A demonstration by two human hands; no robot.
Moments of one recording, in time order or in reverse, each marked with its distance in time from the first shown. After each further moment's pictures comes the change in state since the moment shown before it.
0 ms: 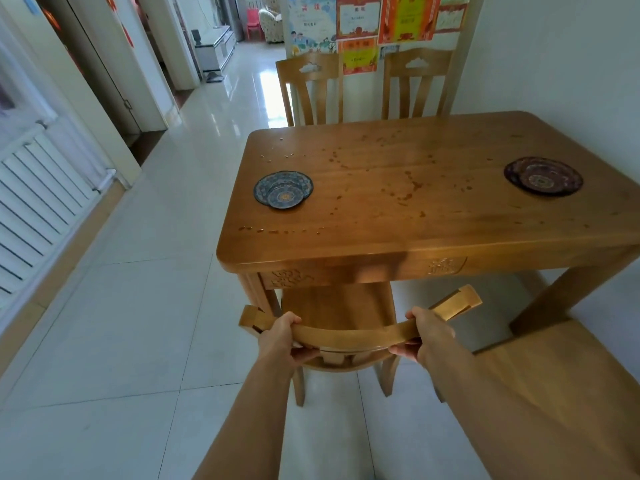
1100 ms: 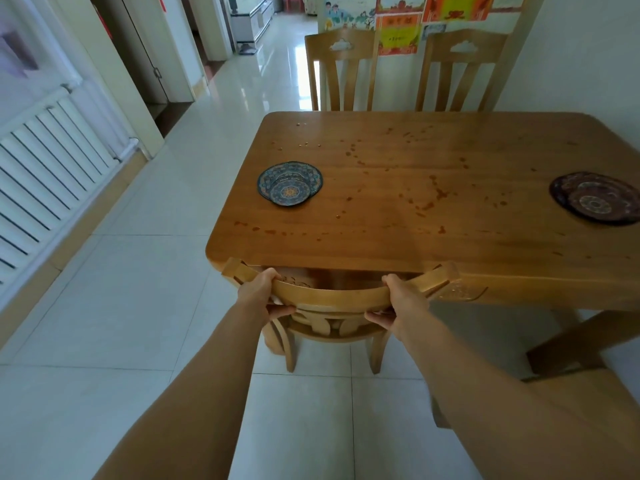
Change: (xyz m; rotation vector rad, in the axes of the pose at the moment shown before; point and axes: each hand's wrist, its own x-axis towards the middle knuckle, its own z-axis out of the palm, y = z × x) left_hand 0.060 0.086 0.055 0.033 0.077 0.101; right_hand 0.061 -0.090 0.063 0.008 -0.178 -0.019
